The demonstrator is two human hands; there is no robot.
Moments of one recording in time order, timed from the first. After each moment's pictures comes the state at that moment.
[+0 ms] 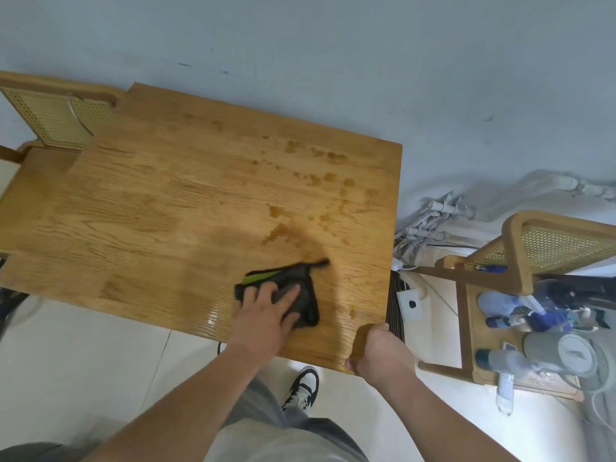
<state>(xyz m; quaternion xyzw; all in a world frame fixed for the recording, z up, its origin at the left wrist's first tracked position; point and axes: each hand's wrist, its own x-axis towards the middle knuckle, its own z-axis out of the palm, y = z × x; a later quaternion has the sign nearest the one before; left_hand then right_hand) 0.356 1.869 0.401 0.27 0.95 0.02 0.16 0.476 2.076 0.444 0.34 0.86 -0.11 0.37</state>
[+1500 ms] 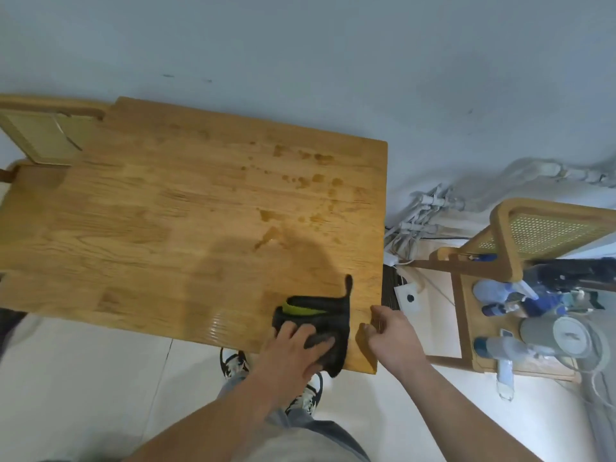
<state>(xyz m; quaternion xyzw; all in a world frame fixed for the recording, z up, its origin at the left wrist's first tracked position) 0.417 1.878 0.400 0.49 0.85 0.08 0.16 0.488 2.103 0.466 0.41 0.82 -0.34 0.20</state>
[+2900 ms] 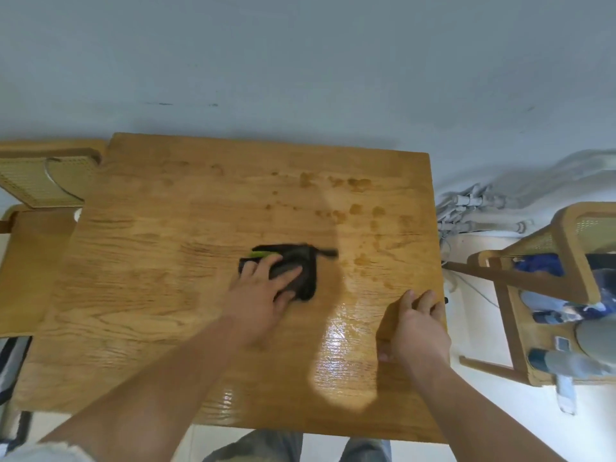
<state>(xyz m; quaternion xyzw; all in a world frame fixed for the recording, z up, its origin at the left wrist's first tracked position) 0.138 1.861 0.412 0.39 0.90 0.03 0.18 0.328 2.081 0.454 0.42 0.84 -0.10 0.32</state>
